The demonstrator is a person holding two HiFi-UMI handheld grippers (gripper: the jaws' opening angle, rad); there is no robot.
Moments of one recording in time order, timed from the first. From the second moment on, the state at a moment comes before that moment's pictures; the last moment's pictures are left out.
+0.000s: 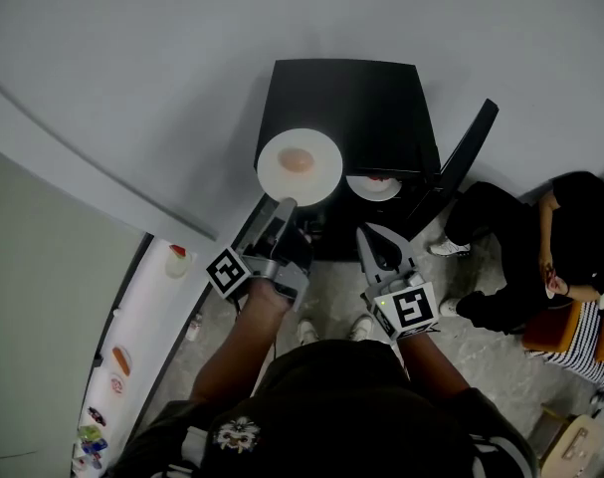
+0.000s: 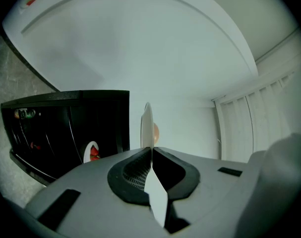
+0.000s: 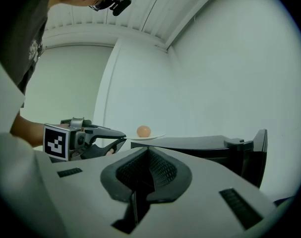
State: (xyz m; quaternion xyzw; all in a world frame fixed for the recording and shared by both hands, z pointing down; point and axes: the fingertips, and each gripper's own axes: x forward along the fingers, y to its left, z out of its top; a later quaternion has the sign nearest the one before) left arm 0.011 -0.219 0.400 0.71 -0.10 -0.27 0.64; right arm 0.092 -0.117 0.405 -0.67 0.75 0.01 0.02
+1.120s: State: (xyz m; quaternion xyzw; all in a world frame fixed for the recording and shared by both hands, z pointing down) left arm -0.021 -0.156 0.479 0.70 -0.09 -0.20 0.68; right arm 0.100 -0.108 0.404 -0.74 0.67 0.07 0.03
